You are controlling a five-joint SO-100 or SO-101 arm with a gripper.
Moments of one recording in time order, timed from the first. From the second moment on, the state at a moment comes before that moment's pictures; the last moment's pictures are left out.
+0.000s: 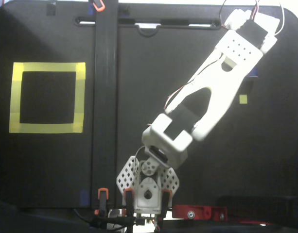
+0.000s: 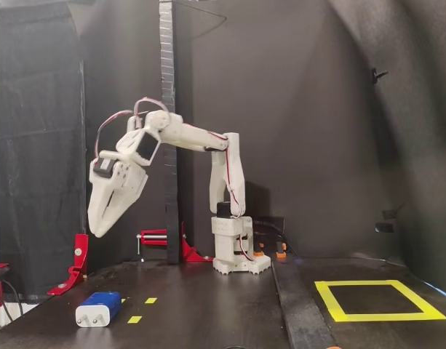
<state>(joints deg) 38.1 86.4 76.7 71.5 -22.6</state>
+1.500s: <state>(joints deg) 40.3 81.7 70.3 79.1 -96.5</state>
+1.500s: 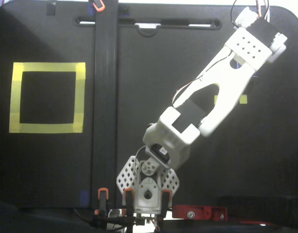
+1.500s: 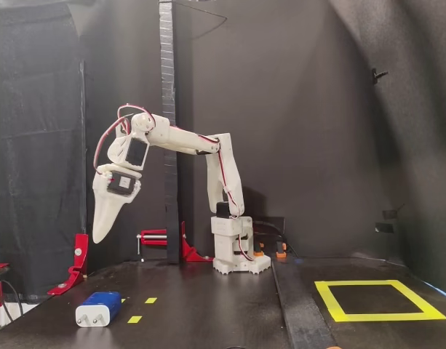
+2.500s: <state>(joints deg) 39.8 80.4 70.3 80.9 -135.9</state>
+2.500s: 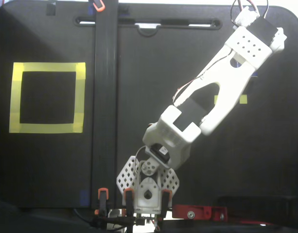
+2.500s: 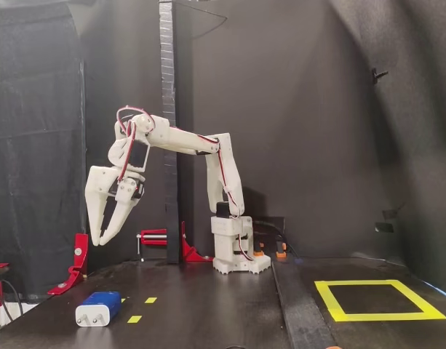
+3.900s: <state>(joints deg) 43.6 65.7 70.3 72.4 -139.5</state>
